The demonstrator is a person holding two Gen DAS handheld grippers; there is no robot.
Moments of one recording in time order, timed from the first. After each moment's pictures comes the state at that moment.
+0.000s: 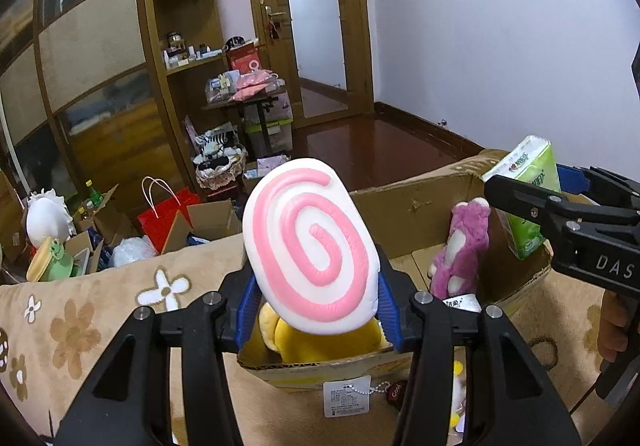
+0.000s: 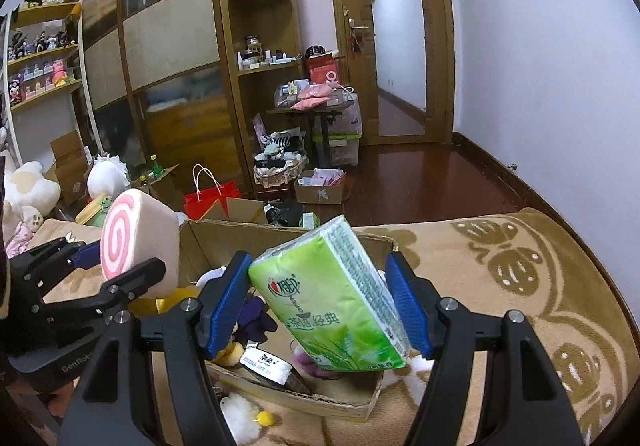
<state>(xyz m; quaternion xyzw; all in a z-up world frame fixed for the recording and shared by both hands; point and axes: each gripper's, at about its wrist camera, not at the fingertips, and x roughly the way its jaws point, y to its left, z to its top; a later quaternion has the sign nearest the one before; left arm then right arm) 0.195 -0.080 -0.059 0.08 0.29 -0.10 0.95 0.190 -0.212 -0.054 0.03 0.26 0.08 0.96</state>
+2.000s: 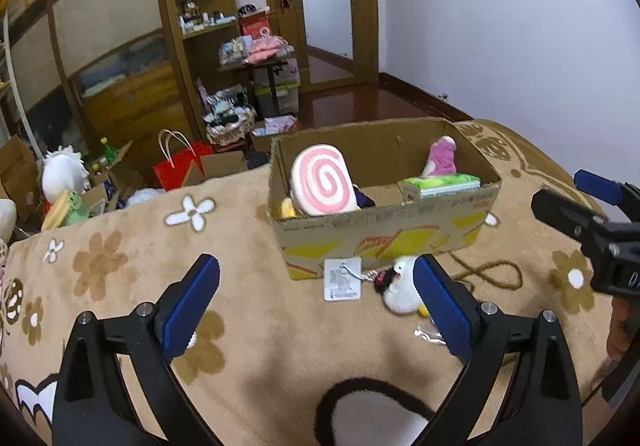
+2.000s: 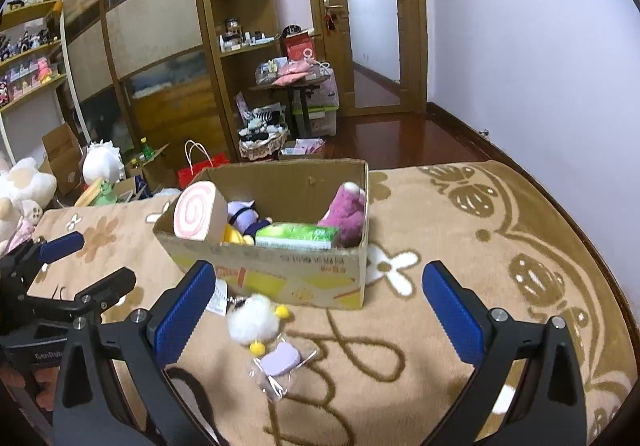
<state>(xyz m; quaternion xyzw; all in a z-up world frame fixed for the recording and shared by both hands) 0.096 -0.048 -0.046 0.07 0.35 -0.09 0.93 0.084 -0.213 -0.053 0.04 0.31 0.03 0.95</state>
